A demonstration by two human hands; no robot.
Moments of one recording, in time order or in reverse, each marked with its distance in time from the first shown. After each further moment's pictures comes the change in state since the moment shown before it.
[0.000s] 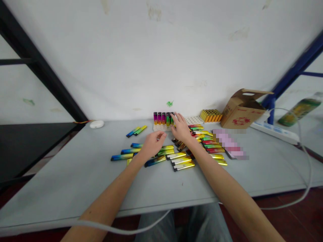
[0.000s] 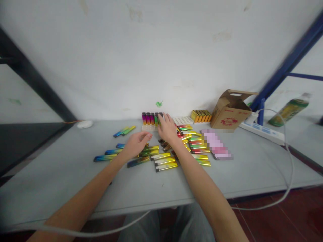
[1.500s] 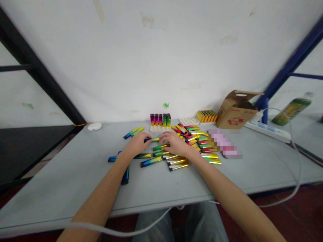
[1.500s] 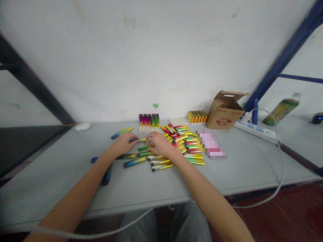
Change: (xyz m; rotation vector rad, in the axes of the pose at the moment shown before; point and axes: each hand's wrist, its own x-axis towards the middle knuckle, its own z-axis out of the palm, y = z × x) left_hand 0.013 -0.050 -0.042 0.623 -0.166 0.198; right_hand -0.034 -0.039 -0.034 0.303 -0.364 -0.284
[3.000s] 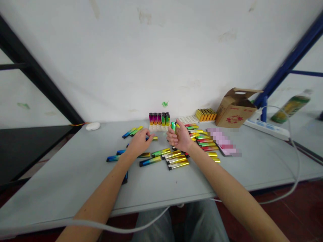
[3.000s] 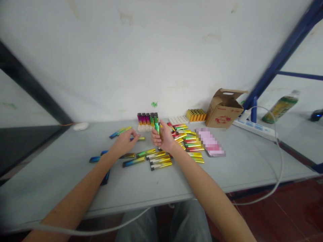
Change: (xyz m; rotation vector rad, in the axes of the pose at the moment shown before) left_hand 0.000 0.028 -0.002 -0.042 0.179 -0.108; right_hand 0.007 -0.013 -0.027 1.815 0.050 0.636
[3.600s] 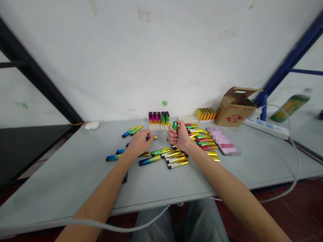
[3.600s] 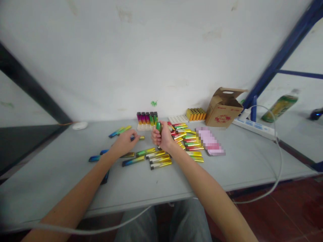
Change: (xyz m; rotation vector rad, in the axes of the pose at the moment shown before) left_hand -0.001 0.003 0.001 0.008 -0.032 0.056; right_hand 0.002 0.001 0.008 -0.020 0.143 -0.049
